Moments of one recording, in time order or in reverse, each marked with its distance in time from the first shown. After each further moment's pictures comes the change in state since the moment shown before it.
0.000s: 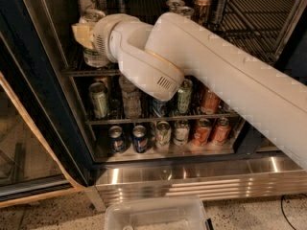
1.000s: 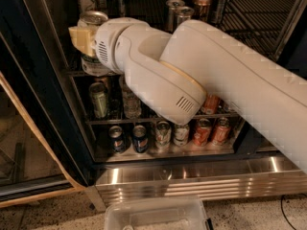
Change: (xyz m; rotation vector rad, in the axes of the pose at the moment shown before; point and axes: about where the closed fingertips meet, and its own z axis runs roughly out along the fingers) arm -0.010 0.027 -0.057 -0.014 -0.010 0.033
